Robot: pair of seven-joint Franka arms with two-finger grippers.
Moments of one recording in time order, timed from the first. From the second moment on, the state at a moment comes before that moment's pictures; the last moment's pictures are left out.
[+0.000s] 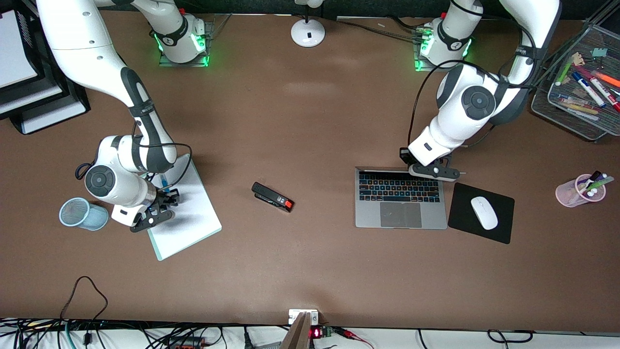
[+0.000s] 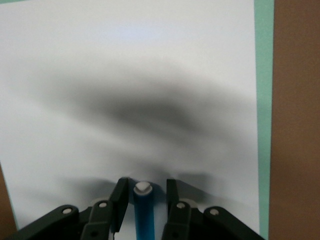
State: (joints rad) left arm 0.01 0.24 -0.36 -2.11 -0.01 2.40 -0.23; right arm 0.16 0.68 -0.08 -1.74 0.05 2.36 -0.36
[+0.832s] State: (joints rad) left arm 0.03 0.37 -0.35 -2.01 0.08 2.52 -0.23; right arm 0.15 0.68 -0.08 -1.74 0.06 2.36 -0.36
